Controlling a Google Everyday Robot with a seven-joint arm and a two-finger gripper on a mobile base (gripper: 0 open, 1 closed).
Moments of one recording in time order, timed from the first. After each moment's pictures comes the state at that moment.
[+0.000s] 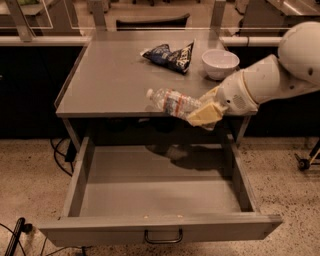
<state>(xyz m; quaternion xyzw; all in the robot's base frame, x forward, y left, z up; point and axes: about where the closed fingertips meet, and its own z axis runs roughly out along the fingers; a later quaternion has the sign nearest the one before) 0.559 -0.100 0.856 -0.50 0.77 0.22 0.32</state>
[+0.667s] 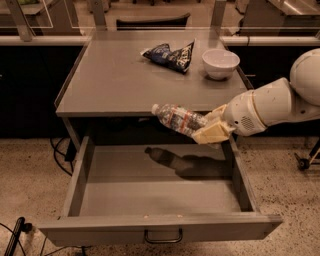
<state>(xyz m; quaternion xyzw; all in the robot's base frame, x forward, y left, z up) 0.519 -0.114 0.832 -0.48 0.78 0.23 0.32</state>
